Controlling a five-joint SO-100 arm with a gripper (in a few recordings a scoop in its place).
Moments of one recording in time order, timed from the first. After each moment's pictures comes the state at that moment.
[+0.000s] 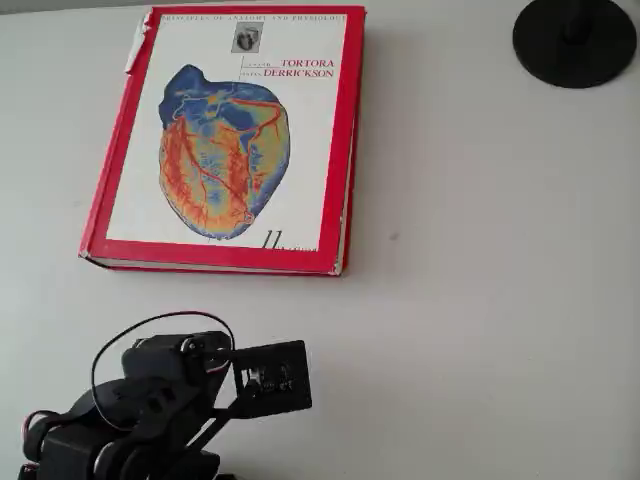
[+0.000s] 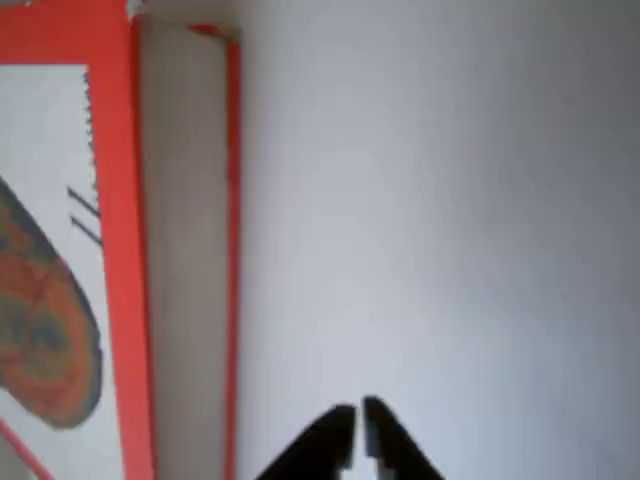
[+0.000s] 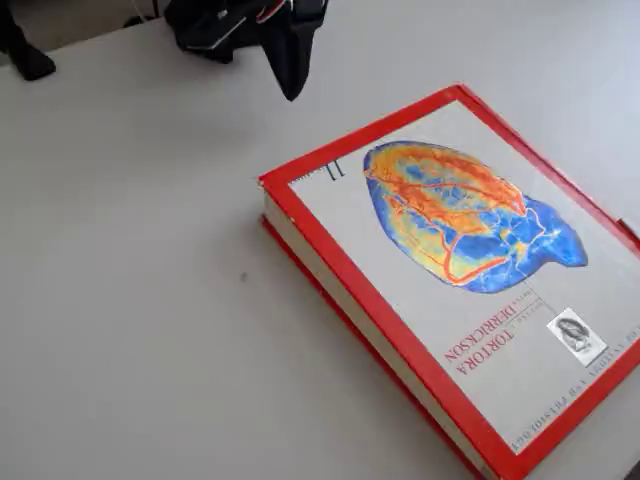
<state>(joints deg) 9.8 188.3 170.3 72.3 -9.7</state>
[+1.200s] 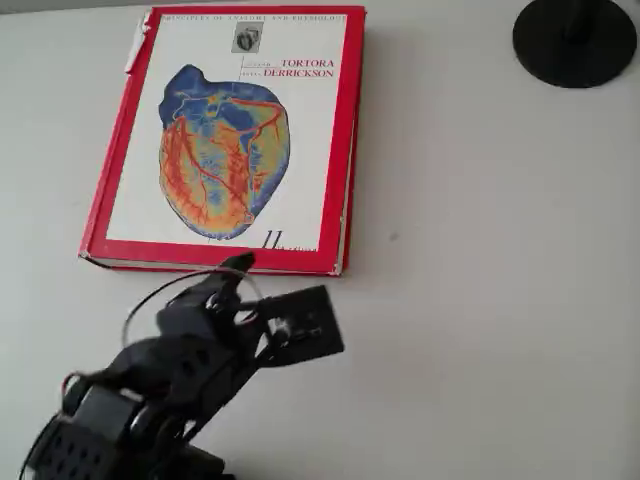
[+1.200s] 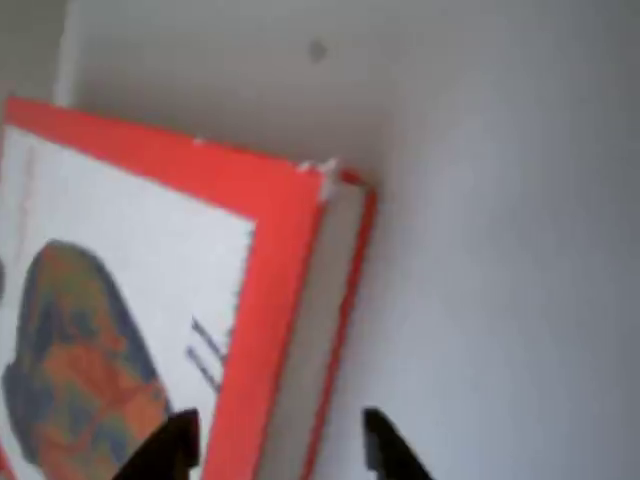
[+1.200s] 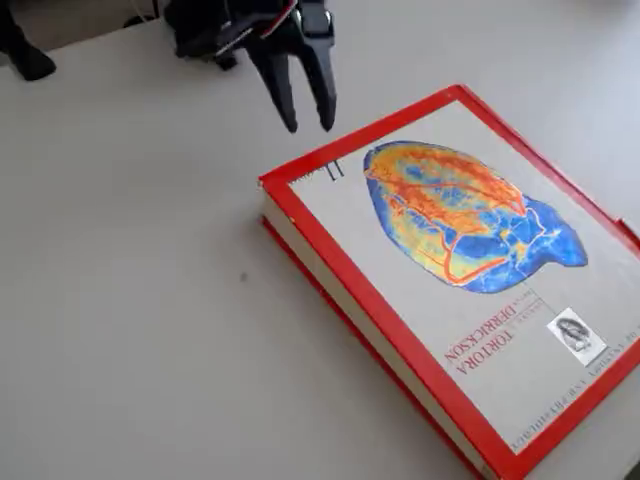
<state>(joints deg) 17.3 154.2 167.5 32.0 -22.1</state>
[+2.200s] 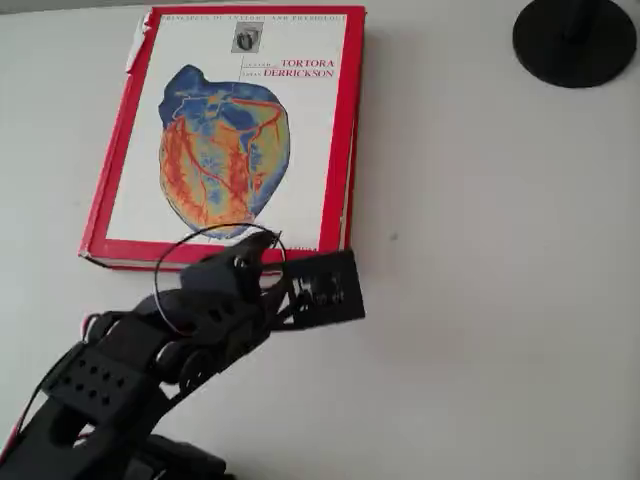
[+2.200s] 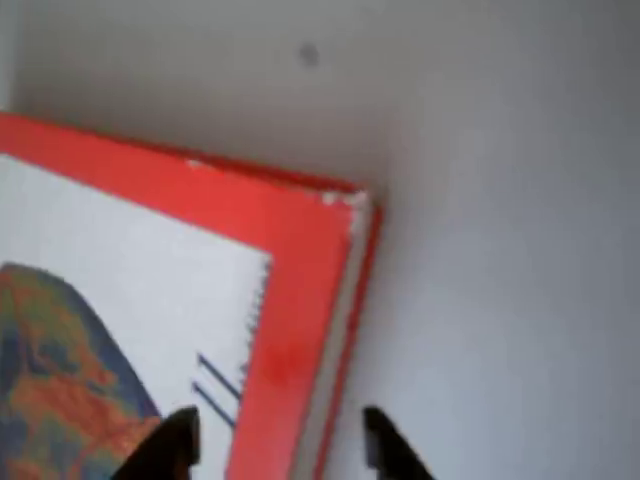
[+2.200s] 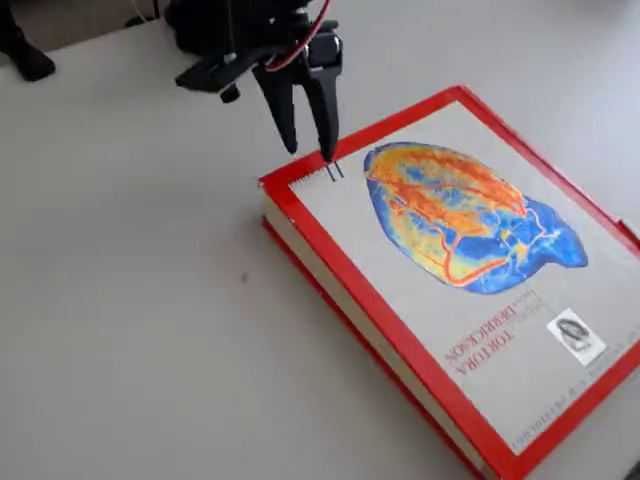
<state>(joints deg) 17.4 134.9 151.6 36.3 -22.2</state>
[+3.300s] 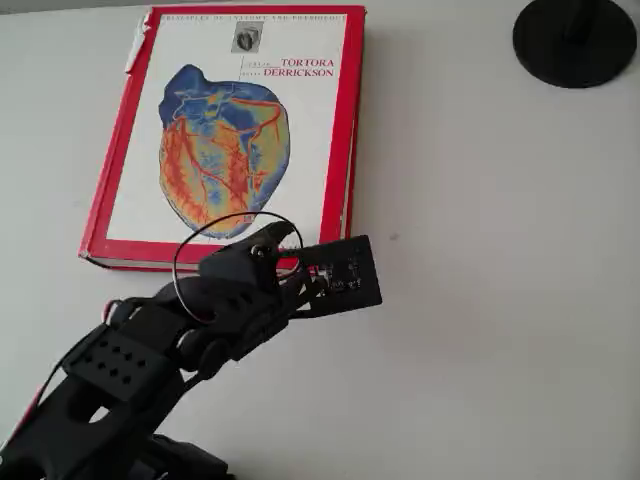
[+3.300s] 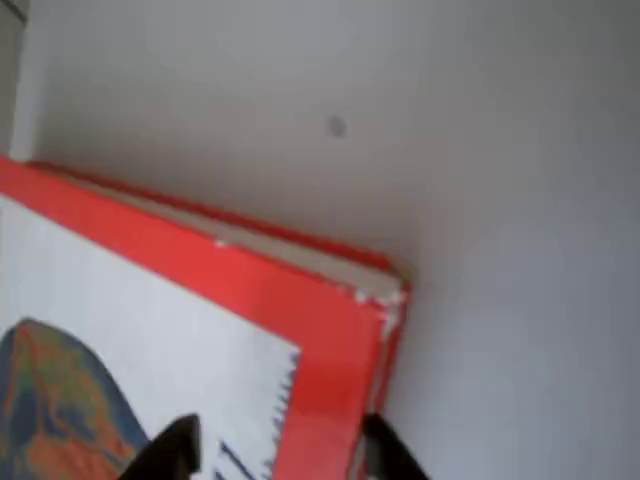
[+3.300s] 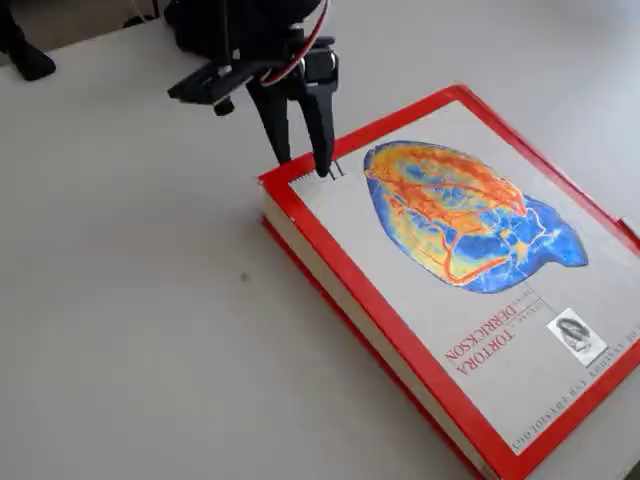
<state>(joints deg) 20.7 127.3 147.0 29.4 -25.8</state>
